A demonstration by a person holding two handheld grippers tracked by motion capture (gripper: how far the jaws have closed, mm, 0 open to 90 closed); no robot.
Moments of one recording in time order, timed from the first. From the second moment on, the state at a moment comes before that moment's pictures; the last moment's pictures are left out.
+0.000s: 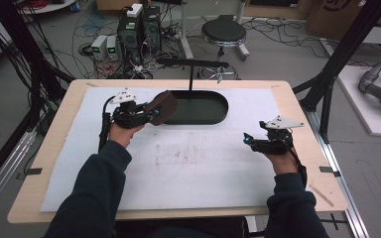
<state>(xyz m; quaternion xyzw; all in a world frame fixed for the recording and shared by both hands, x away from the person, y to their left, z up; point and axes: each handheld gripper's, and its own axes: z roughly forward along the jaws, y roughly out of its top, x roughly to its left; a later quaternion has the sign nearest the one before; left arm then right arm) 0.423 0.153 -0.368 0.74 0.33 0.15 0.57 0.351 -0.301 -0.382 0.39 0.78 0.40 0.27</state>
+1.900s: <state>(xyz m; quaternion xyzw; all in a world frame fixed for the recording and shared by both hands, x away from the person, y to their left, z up) 0.493 0.126 -0.383 0.75 0.41 0.18 0.49 0.348 -0.309 -0.386 0.39 0.78 0.41 0.26</state>
